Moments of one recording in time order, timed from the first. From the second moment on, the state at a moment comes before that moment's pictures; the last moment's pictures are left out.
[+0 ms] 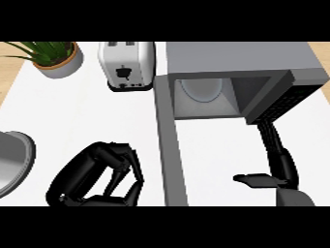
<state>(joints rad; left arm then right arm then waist) -0.01 0.00 -0.24 -1.92 0.00 -0.40 0.13 -0.17 -0.11 -0.23 -0.81 0.12 0.18 -0.87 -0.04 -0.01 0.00</state>
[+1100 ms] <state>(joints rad) -0.41 0.00 -0.74 -1.04 0.05 0.25 -0.39 0.26 -0.20 -0.17 -1.61 -0.10 0.43 -0.65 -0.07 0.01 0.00</state>
